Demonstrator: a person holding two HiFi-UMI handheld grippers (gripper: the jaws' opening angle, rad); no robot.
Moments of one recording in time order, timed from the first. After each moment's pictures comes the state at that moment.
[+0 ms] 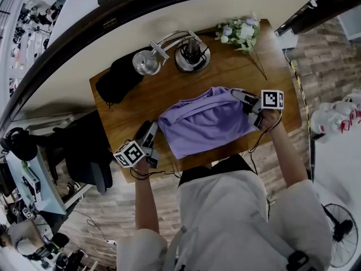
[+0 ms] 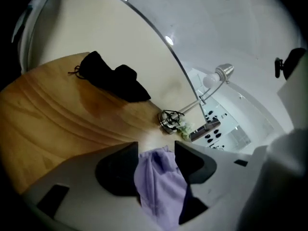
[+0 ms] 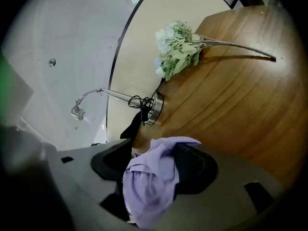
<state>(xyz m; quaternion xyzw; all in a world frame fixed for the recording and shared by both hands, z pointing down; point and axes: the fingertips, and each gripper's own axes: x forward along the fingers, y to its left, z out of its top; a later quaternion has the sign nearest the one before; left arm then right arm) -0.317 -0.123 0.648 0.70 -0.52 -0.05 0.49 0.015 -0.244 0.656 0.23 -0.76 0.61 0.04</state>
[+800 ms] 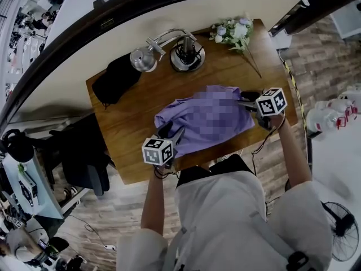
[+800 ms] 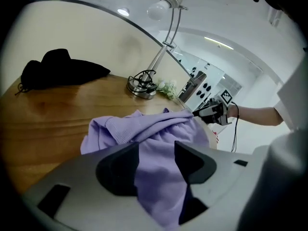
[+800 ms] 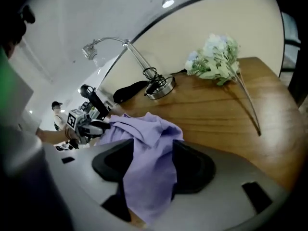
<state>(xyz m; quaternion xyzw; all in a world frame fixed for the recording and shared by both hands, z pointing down) -0.194 -0.099 0.679 0.79 -0.42 0.18 0.40 0.052 -0.201 0.664 0.21 -0.83 0.40 0.32</state>
